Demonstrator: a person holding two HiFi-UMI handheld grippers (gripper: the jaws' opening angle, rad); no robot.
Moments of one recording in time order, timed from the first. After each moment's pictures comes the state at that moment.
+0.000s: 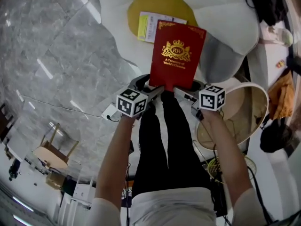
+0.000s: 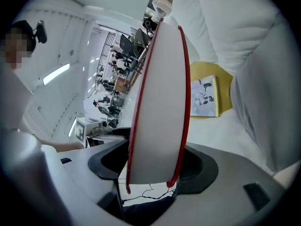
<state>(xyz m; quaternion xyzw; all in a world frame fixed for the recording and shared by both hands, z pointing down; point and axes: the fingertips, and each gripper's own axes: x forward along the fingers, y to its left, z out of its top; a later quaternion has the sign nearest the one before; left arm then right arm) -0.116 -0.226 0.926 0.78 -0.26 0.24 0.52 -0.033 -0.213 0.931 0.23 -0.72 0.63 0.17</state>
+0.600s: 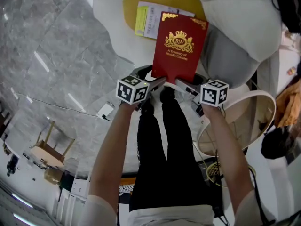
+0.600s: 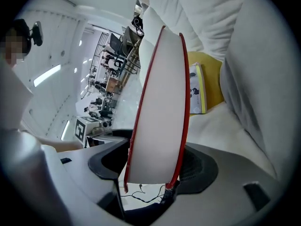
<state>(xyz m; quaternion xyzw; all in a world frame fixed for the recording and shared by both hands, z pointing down) -0.110 -0.233 1.041 0.76 -0.23 0.26 0.56 -0.027 -0.224 1.037 0.26 -0.69 0.64 0.19</state>
